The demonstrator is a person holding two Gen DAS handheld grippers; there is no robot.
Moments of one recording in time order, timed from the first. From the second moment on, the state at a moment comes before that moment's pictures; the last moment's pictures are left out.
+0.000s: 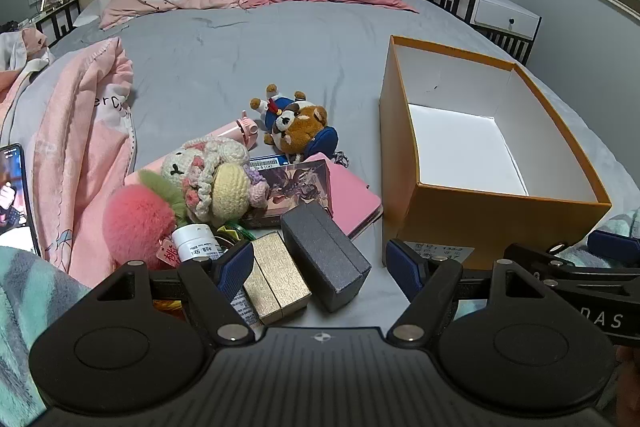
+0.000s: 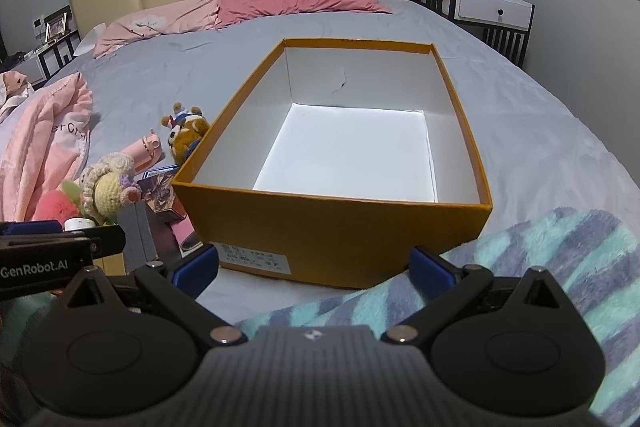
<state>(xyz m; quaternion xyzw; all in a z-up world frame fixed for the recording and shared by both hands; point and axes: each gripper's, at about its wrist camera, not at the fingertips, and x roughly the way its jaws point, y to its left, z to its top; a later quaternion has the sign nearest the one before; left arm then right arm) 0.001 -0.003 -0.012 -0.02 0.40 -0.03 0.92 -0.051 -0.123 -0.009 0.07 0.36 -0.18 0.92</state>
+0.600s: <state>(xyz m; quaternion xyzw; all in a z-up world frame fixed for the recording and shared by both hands) 0.001 0.002 -0.014 -0.03 0.41 -0.03 0.91 -0.050 -0.120 -0.012 0.07 0.35 -0.19 0.91</state>
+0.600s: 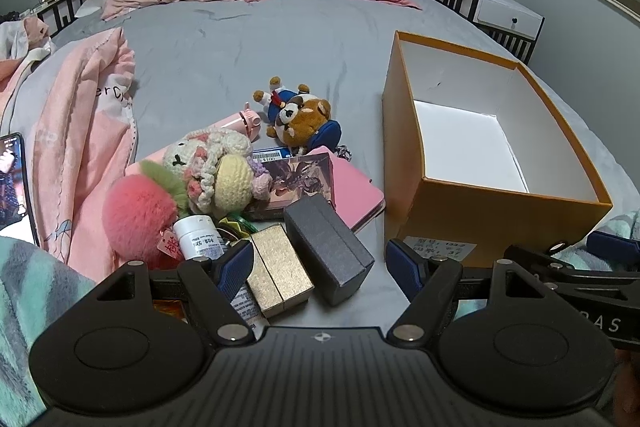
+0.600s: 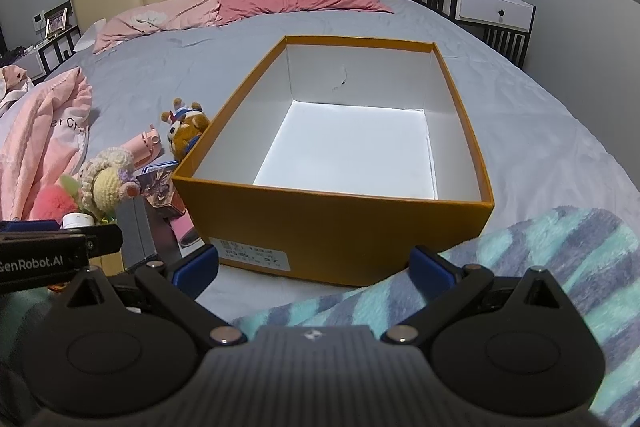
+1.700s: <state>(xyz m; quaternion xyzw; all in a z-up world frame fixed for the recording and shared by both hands) 0.048 0.054 -0.032 -0.11 0.53 0.00 0.84 0.055 -0.055 -0.033 -0.03 0.44 0.07 0.89</state>
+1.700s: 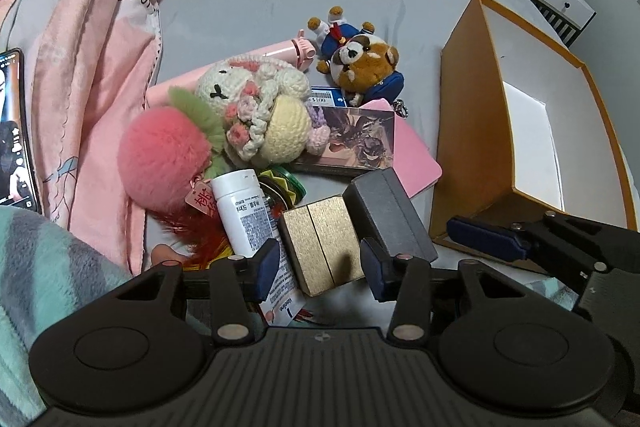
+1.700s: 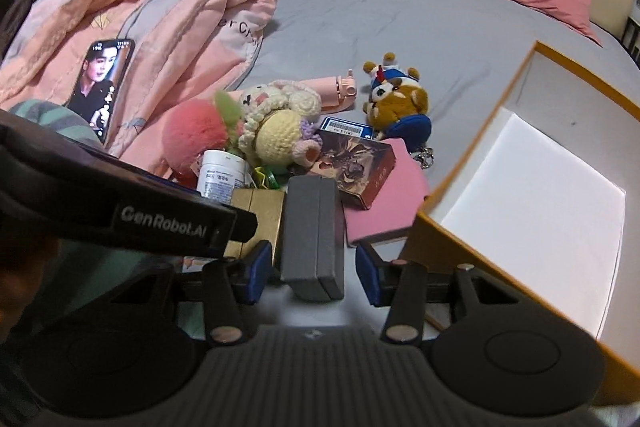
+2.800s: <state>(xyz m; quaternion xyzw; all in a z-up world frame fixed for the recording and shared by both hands) 0.062 0.054 -0.037 -0.11 0.54 -0.03 0.83 0.038 -0.075 -0.033 -0.03 0.49 0.02 0.87</state>
